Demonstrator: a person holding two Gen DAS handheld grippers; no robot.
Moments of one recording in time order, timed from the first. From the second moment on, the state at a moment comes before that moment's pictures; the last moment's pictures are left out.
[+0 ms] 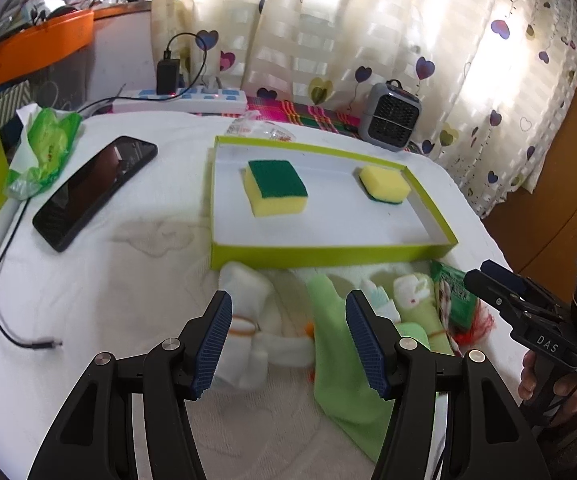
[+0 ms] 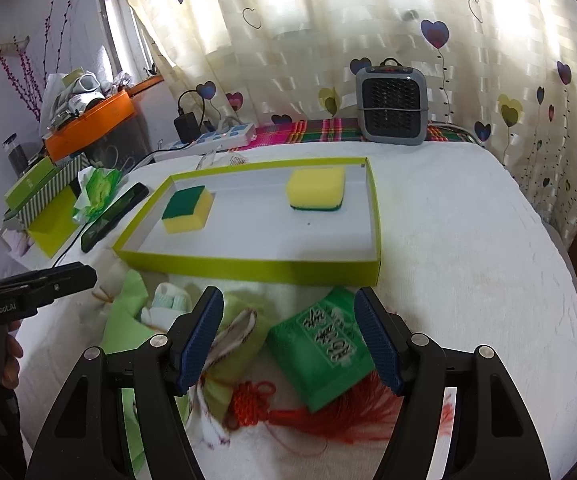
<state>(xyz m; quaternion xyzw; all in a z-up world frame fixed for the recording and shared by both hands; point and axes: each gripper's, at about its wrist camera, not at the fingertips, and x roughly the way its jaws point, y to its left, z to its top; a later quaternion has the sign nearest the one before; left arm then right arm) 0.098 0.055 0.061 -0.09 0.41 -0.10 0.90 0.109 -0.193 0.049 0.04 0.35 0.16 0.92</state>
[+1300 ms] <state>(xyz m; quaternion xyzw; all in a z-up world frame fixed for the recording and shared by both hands) 0.064 0.004 0.024 -0.07 0.46 -0.13 0.87 0.057 -0.197 0.036 0.05 0.35 0.17 0.92</state>
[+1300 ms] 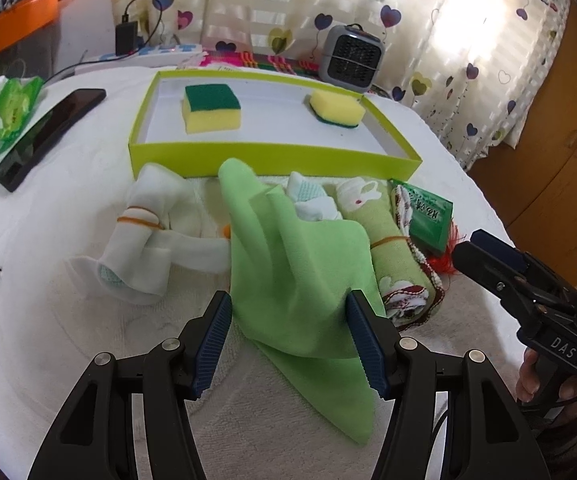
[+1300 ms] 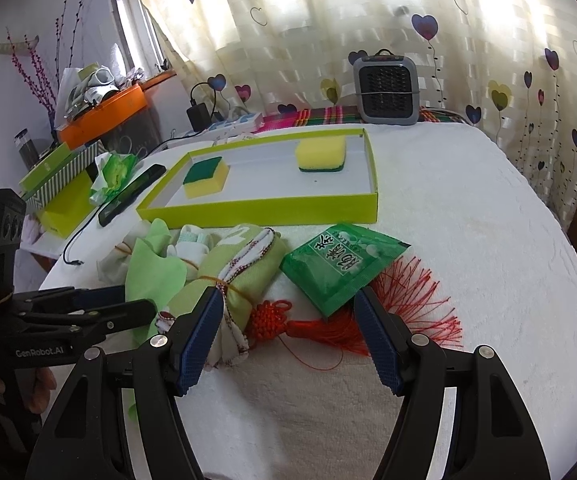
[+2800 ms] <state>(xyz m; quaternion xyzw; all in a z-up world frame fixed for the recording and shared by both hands) 0.049 0.053 0.026 -0.11 0.42 -0.12 0.89 0.076 -0.134 0.033 0.01 0.39 0.21 0.90</state>
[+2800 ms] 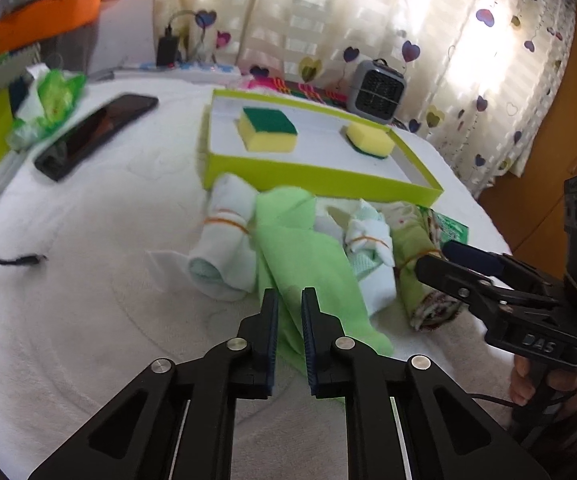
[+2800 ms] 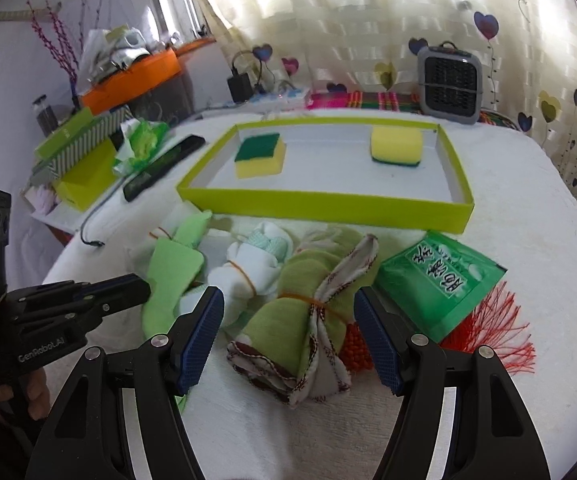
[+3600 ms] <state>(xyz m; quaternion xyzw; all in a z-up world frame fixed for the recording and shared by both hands) 0.070 0.053 0.011 -0.17 0.46 -0.12 0.86 0.088 -0.132 0.021 0.00 0.41 0.20 0.89</state>
